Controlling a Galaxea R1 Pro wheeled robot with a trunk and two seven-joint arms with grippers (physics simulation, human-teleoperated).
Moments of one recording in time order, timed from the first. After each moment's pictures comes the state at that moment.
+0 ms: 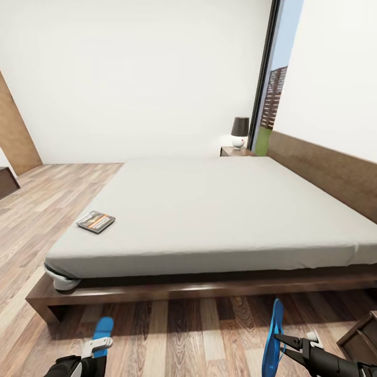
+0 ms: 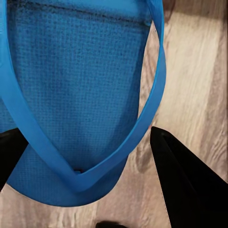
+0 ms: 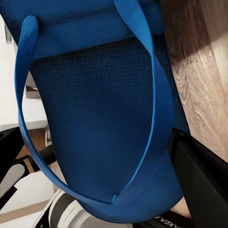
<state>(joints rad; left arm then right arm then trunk) -0.38 0.14 0.12 -0.47 0.08 0.42 -0.13 -0.37 -0.25 -0.79 -0.57 0.40 0.75 1.42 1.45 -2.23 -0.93</state>
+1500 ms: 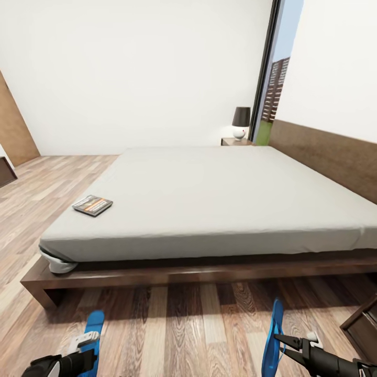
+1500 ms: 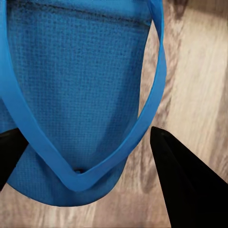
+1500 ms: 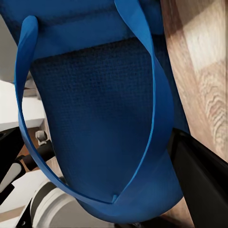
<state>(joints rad) -0.38 0.22 0.22 -0.47 0.09 0.40 -0.35 -0.37 -0.25 -0.79 -0.57 0.40 0.75 1.42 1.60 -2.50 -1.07</state>
